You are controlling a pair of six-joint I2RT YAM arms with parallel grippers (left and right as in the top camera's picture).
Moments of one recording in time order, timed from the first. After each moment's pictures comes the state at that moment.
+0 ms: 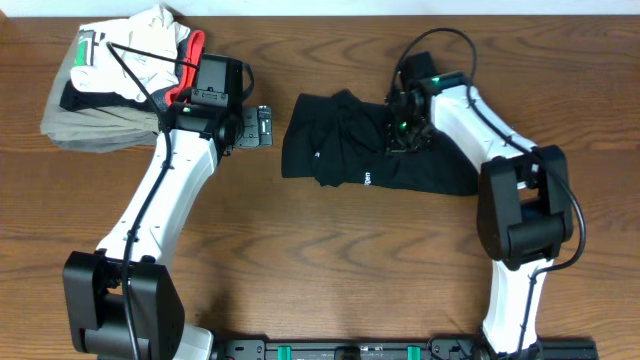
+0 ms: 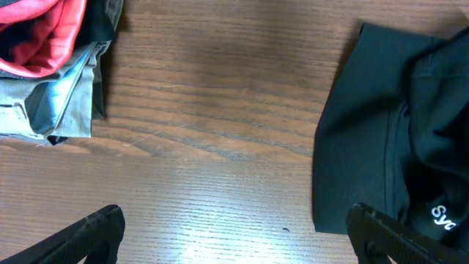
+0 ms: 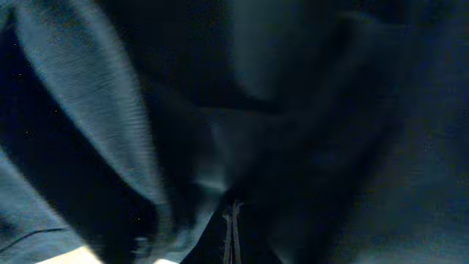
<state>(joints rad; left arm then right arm) -0.18 1.66 1.31 -0.73 -0.09 -0.20 0.29 2.15 1.61 -0.92 -0.25 0.20</state>
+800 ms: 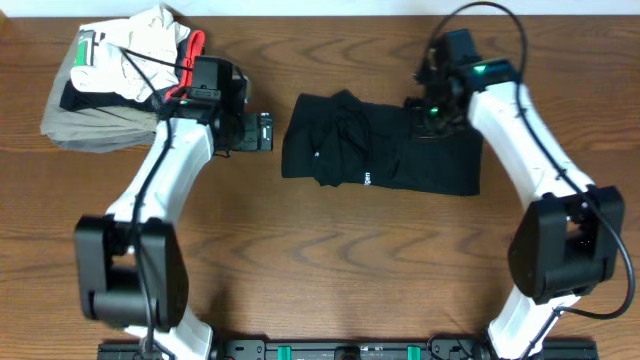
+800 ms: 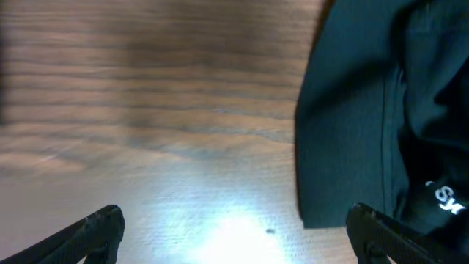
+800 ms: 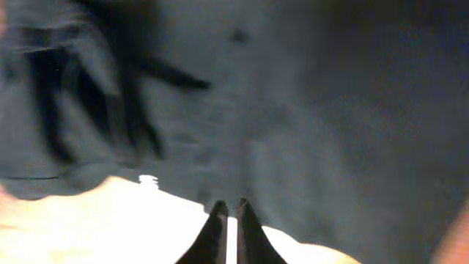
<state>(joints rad) -0.11 1.80 1.31 -0.69 0.15 -0.08 0.18 1.93 1.62 -1.04 -0.18 0.19</state>
